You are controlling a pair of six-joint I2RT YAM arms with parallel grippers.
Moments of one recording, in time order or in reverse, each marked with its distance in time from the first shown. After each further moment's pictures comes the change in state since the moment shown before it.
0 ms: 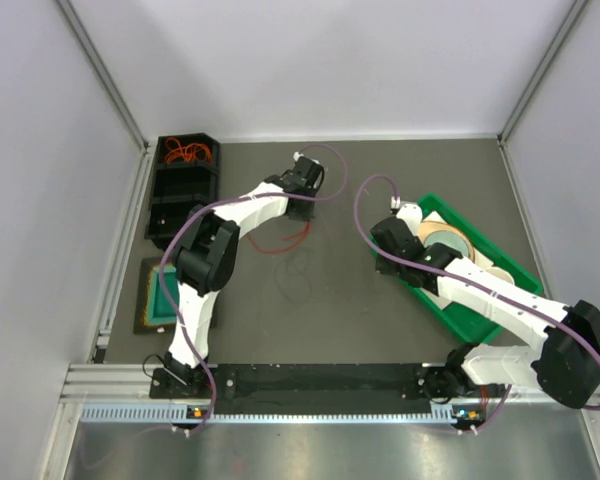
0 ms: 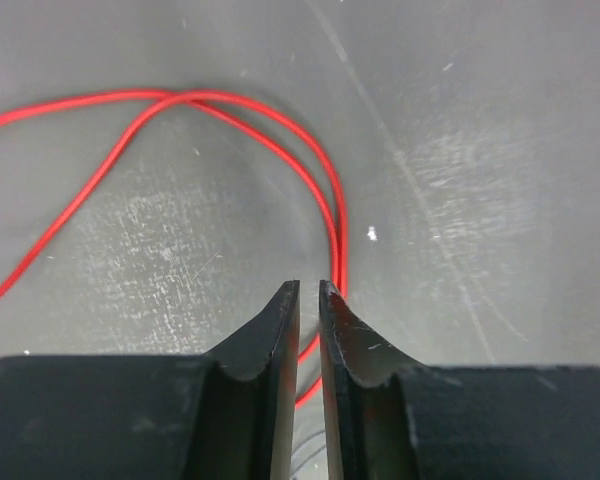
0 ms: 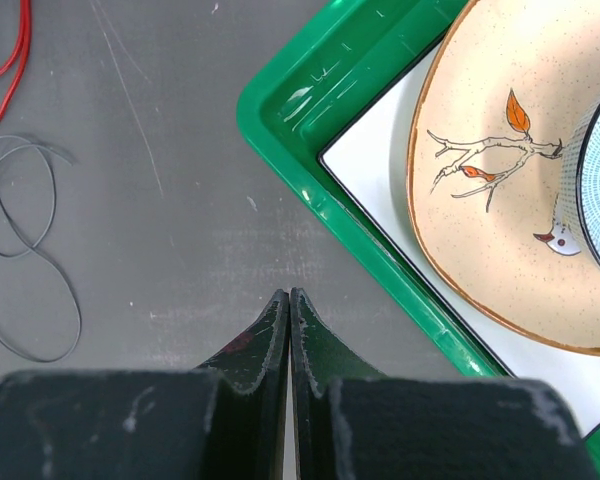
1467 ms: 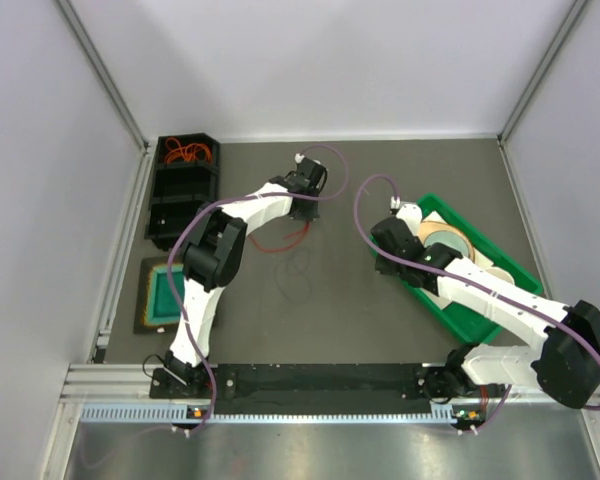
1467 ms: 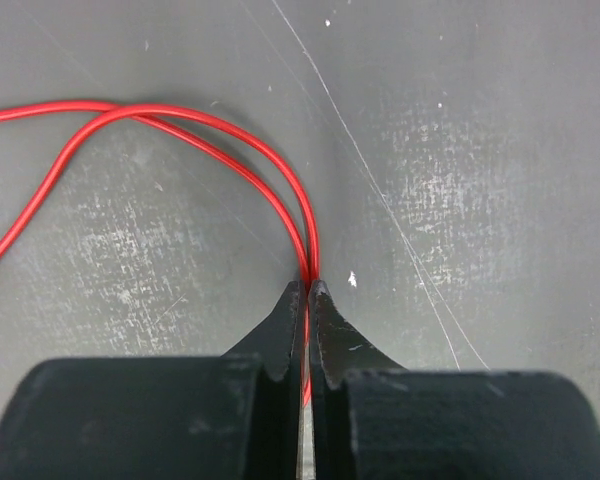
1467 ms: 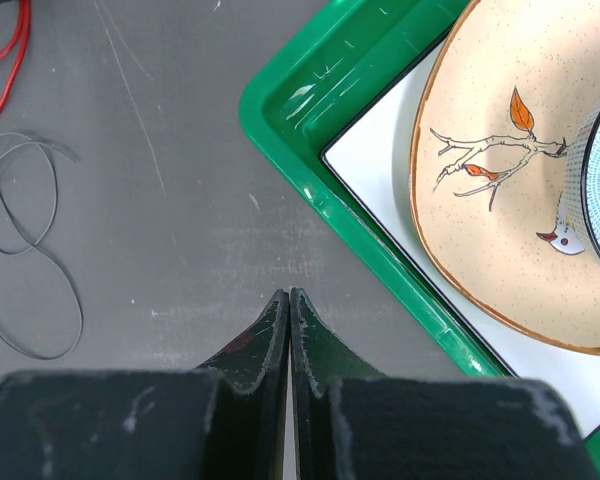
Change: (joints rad) left arm 0.009 0.072 0.043 0.035 0.018 -0.055; right arm 0.000 0.000 0.000 0.000 -0.006 -0.001
